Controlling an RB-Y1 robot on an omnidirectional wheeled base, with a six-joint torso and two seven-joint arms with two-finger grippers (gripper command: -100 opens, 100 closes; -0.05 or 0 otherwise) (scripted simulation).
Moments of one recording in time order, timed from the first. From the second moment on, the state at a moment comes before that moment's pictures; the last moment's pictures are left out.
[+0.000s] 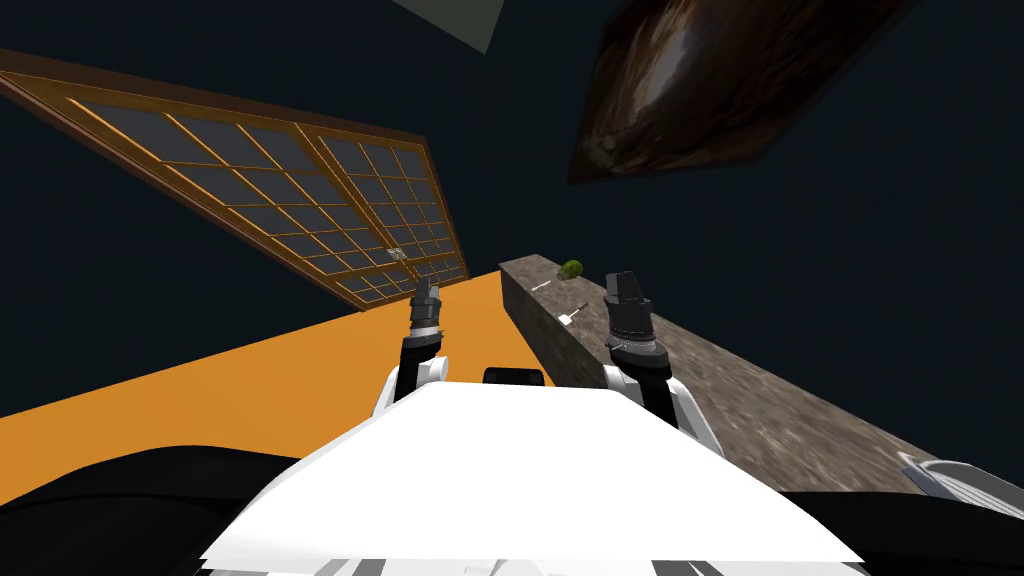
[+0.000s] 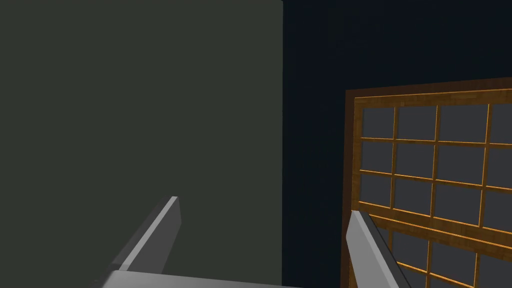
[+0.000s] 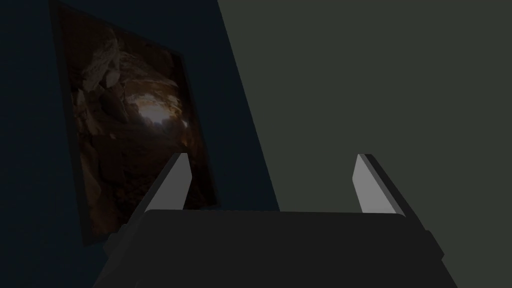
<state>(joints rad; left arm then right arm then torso) 0.54 -0.02 0.05 -2.26 -0.12 -0.44 -0.11 0.56 -0.16 -0.09 -2.40 0.27 -0.61 0.08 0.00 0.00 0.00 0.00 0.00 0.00</state>
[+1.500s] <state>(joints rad) 0.54 -0.02 0.05 -2.26 -0.12 -0.44 -0.11 0.73 -0.26 -0.30 -2.45 0.67 -0.73 0.10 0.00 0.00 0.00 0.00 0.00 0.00</state>
